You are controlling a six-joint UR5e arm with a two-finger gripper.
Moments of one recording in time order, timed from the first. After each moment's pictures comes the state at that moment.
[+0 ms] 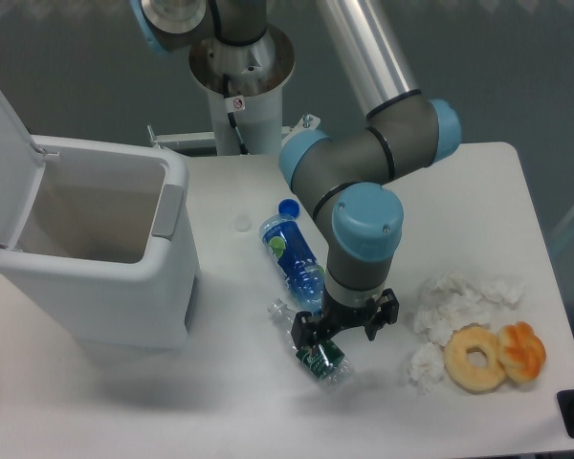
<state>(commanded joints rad) 2.47 -2.16 -1.42 -1.02 1.48 0.15</state>
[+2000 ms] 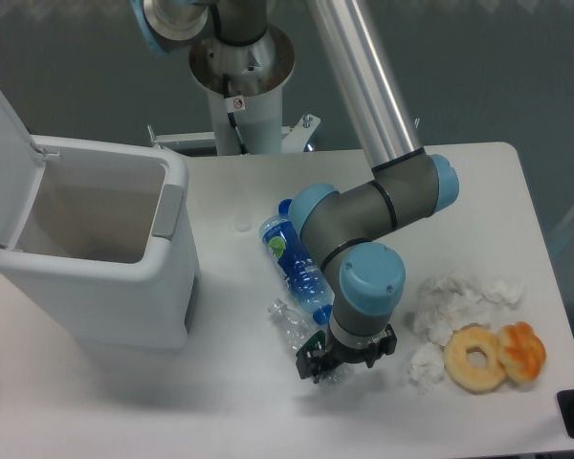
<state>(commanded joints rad) 2.46 -2.26 -1.40 -0.96 1.48 0.16</state>
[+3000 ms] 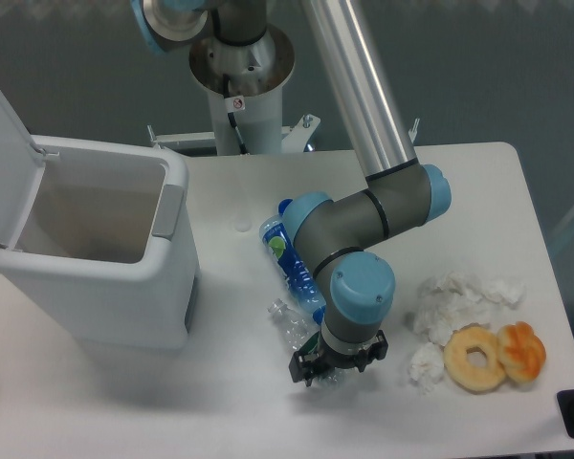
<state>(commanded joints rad) 2.45 -2.27 -1.41 -0.96 1.48 0.16</state>
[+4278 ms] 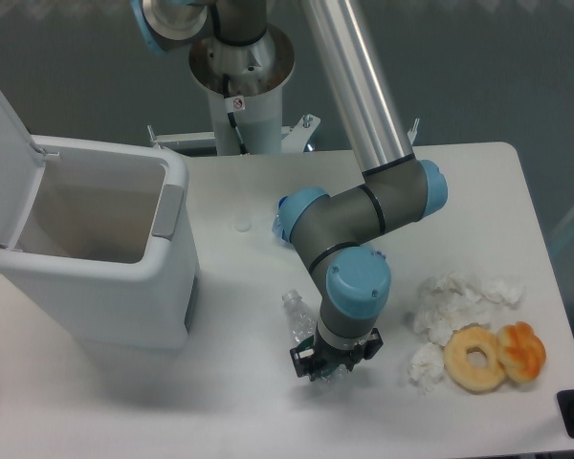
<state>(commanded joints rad) 2.45 -2.25 -1.43 -0.96 1.48 0.17</state>
